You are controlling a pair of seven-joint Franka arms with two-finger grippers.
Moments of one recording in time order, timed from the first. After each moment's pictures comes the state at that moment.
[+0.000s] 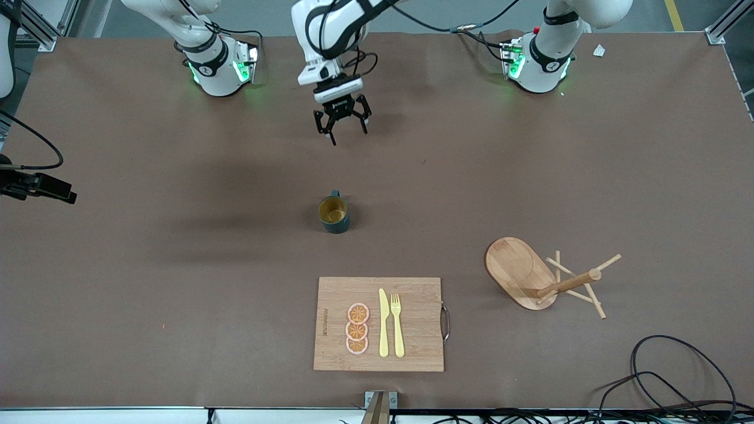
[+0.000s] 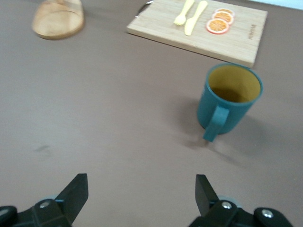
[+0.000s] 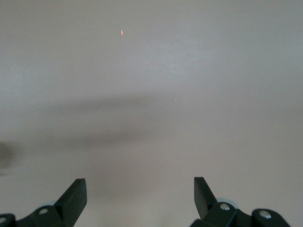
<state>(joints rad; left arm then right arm) -1.08 0.62 -0.33 -1.57 0.89 1.82 -2.19 -0.06 0.16 -0.09 -1.54 -0.03 1.64 -0.07</state>
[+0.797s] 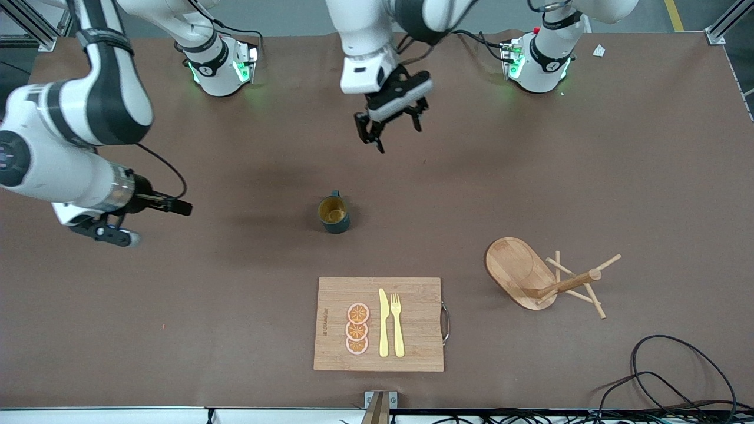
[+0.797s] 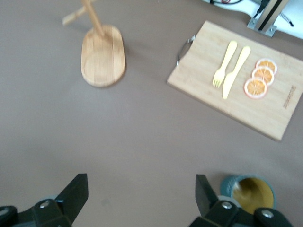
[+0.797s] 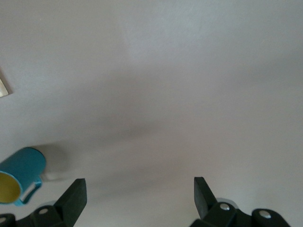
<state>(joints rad) -0.68 0.29 -0.31 -1.54 0.51 1.76 -1.58 0.20 0.20 -0.06 -1.77 0.08 1.79 0.43</state>
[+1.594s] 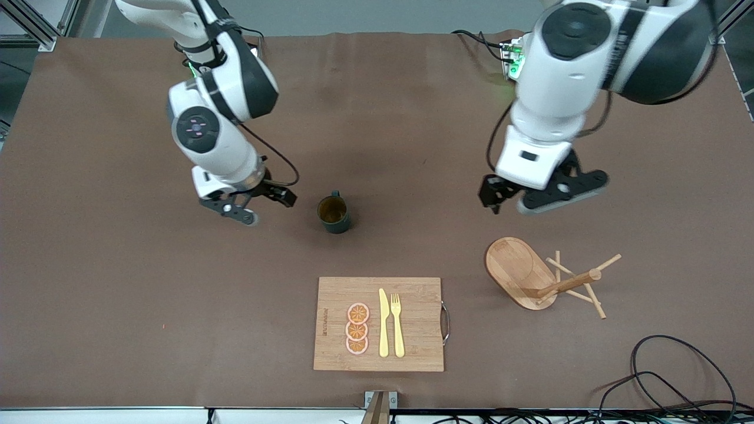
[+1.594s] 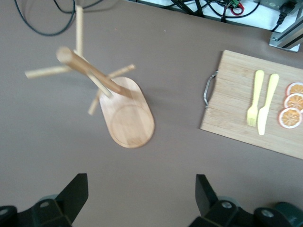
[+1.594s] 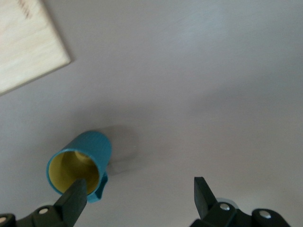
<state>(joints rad) -0.19 0.26 -0.31 -1.42 0.26 1.75 -0.77 0.55 0.24 -0.06 -1.92 0.09 2.10 0.82</state>
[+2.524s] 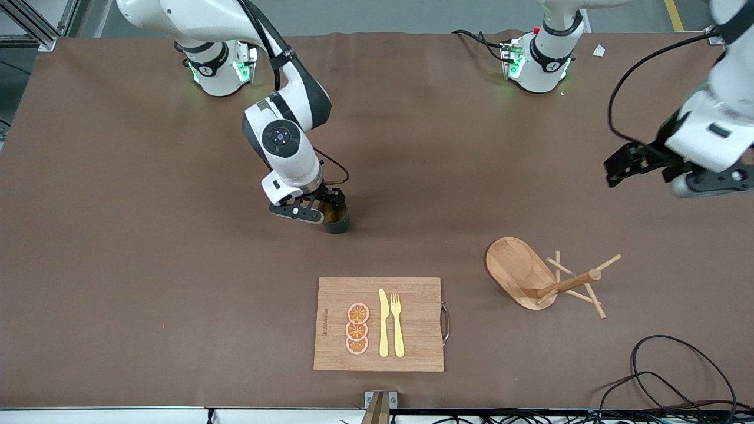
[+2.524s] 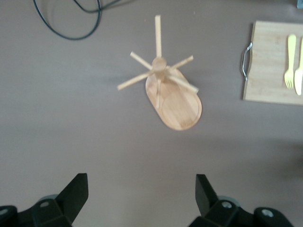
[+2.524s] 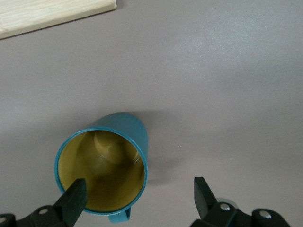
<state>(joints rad) -0.01 0.12 -0.16 -1.39 0.04 1.53 -0.23 0.69 0.40 -0.07 -1.94 0.09 2.33 0.79</state>
